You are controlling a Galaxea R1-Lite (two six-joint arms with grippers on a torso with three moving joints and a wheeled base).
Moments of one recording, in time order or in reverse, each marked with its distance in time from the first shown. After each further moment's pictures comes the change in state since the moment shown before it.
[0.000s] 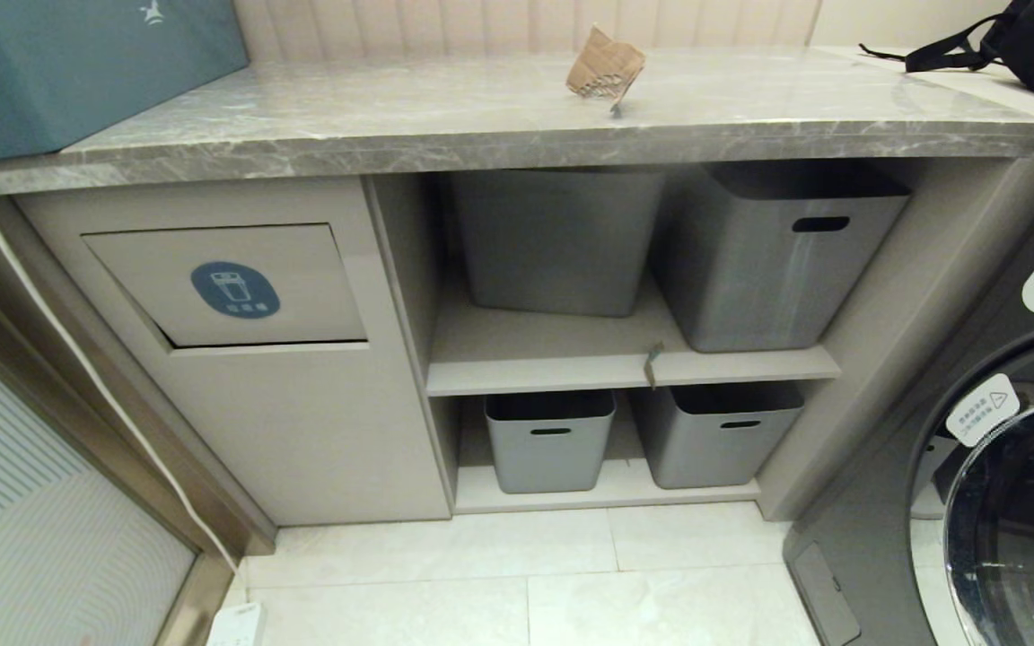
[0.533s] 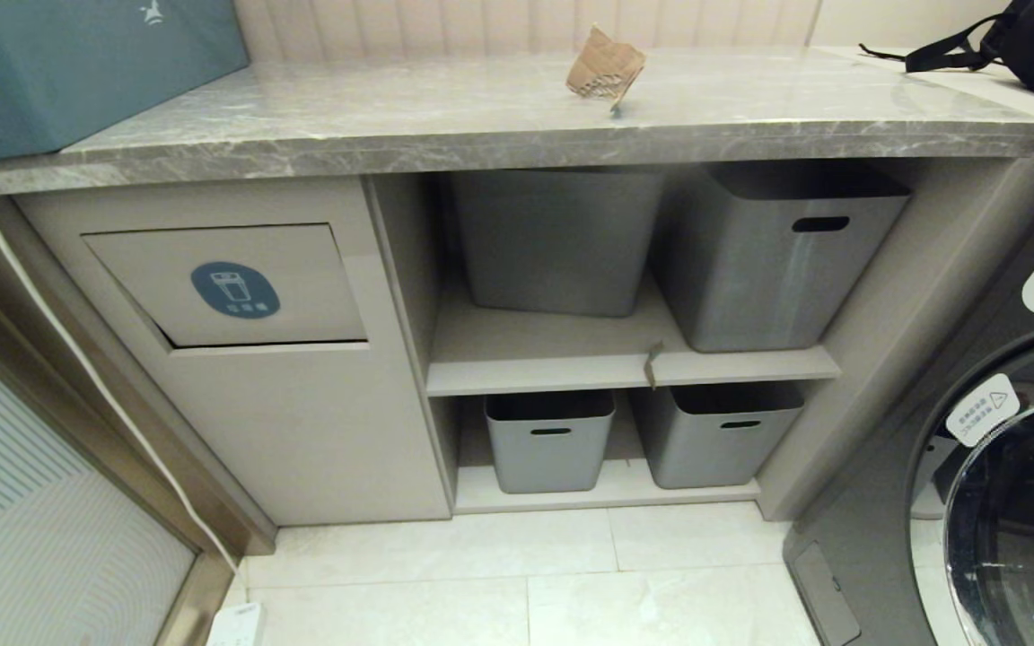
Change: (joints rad) left arm 0.000 0.000 0.000 0.001 0.000 0.002; right arm 0.000 0.000 0.000 0.000 0.000 -0.001
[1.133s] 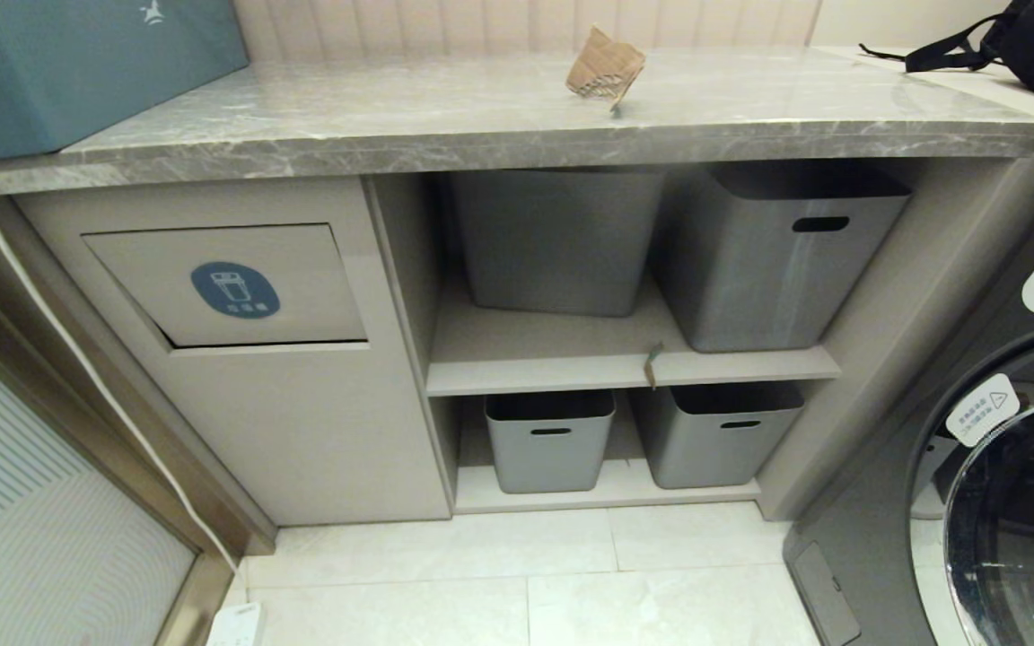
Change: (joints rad) left arm 0.000 0.000 0.000 0.000 0.000 0.002; right arm 0.000 0.000 -0.001 0.000 -0.001 0.005
